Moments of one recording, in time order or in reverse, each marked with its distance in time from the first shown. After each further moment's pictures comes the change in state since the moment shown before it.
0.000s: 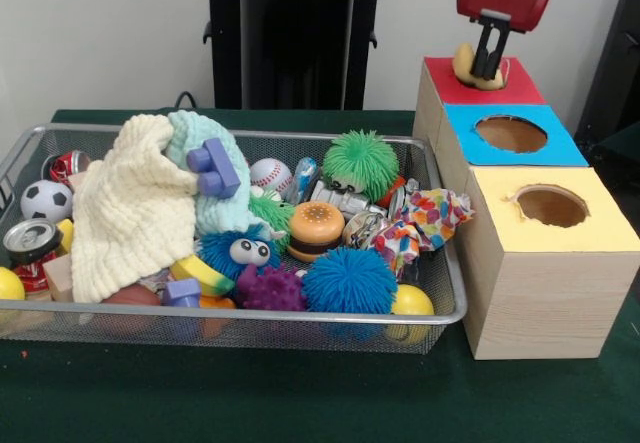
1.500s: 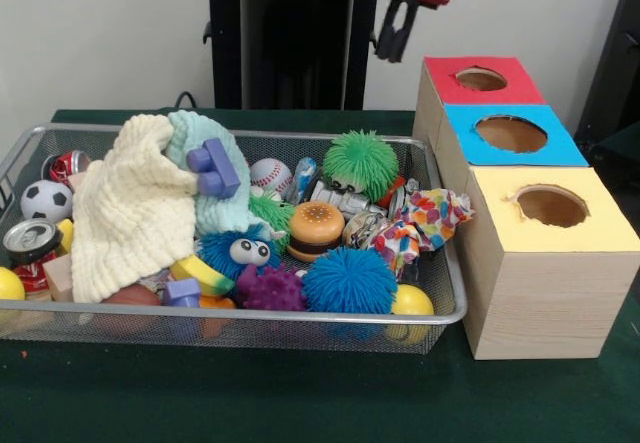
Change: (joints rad) arm -0.303 -0.119 0.009 -0.105 -0.268 0.115 0.000
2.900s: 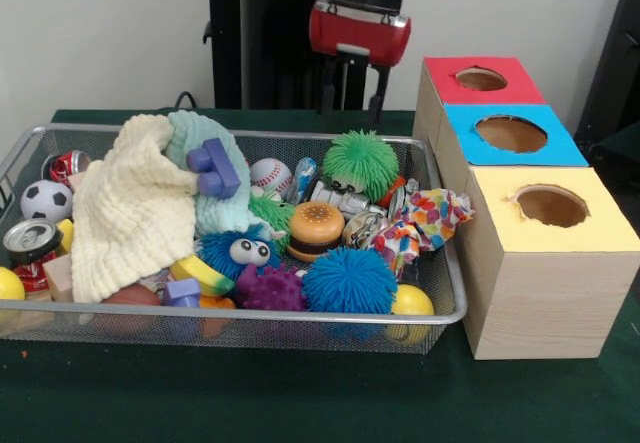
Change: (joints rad) arm -0.233 0.097 0.196 -0.012 -0.253 -0.184 0.000
